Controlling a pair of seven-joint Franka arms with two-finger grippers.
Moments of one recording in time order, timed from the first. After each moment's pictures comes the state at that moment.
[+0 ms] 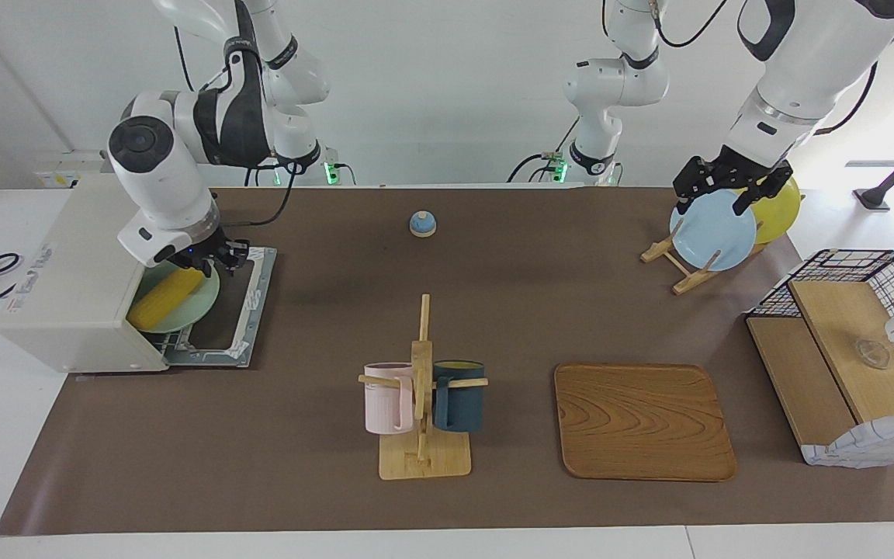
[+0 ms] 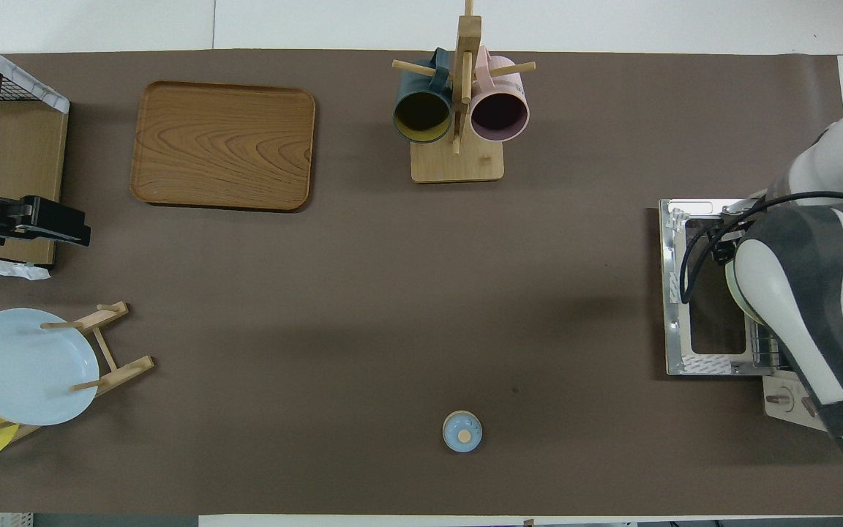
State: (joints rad) left arm -0.08 -0.03 -0.02 -1.61 -0.02 1.54 -0.01; right arm -0.04 0.07 0.06 -1.81 -0.12 1.70 -0.01
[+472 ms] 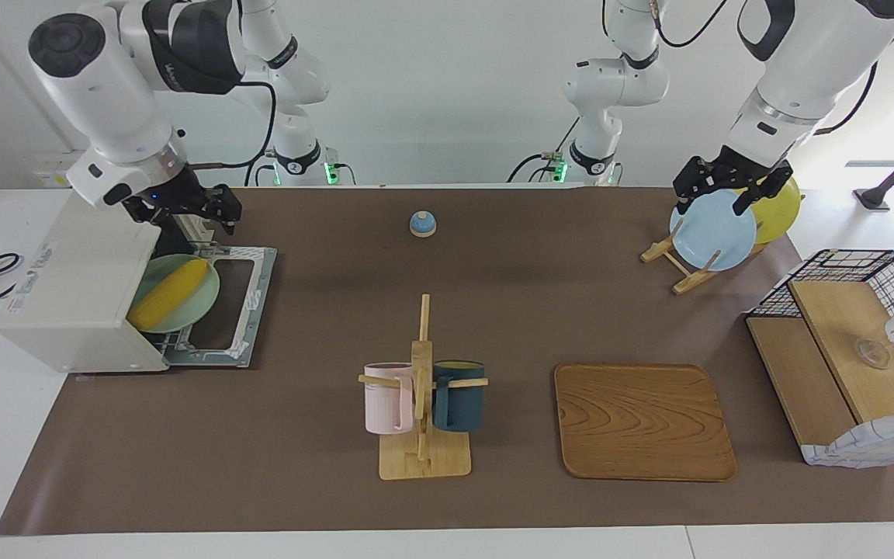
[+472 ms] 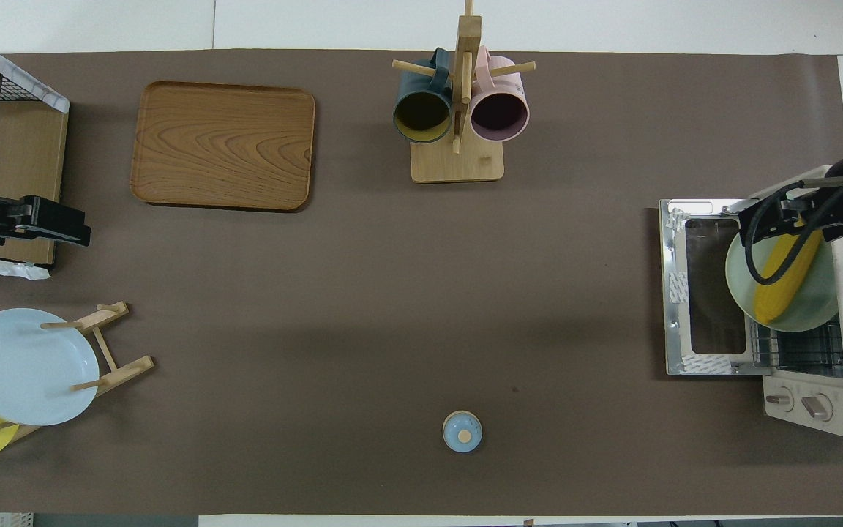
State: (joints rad) left arm -0.08 -0.03 -0.02 -1.61 -0.02 1.54 -0.01; right arm -0.05 0.06 0.05 -1.55 -0.04 1.46 -0.01
